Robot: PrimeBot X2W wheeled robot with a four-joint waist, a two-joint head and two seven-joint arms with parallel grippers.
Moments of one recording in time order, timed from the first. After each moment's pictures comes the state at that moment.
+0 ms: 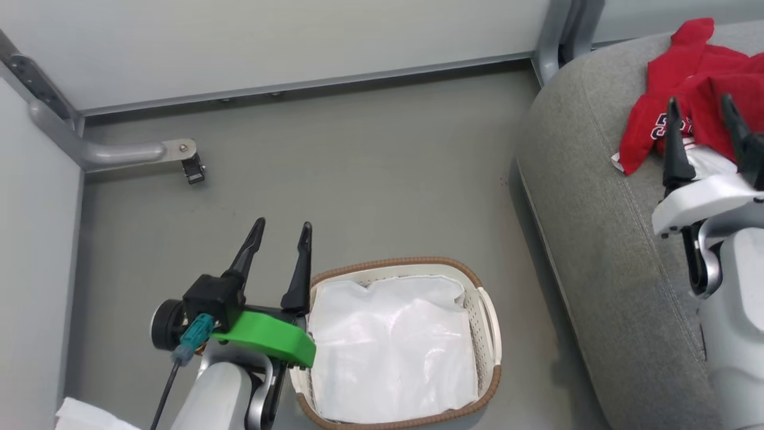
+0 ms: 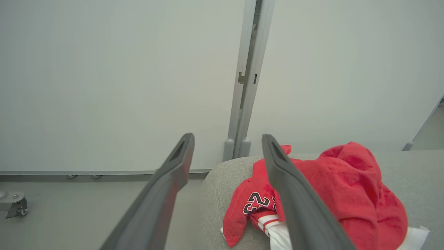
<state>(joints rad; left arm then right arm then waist) -0.26 0.06 -0.33 0.31 -0.32 -0.07 -0.26 -0.59 -0.20 -0.14 0.52 0.07 0.13 -0.26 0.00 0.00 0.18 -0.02</state>
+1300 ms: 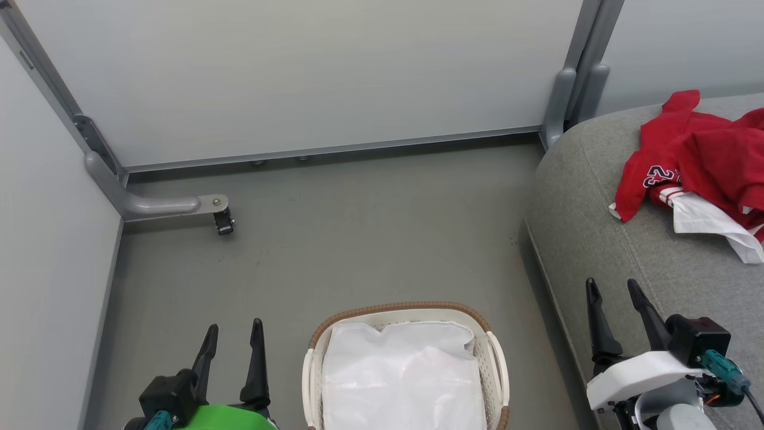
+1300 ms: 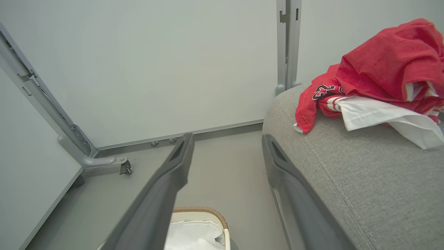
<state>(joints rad) 0.03 0.05 -0.16 0.26 -0.35 -0.06 -0.26 -0.07 -0.05 -0.02 0.27 0.27 0.13 -0.26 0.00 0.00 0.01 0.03</state>
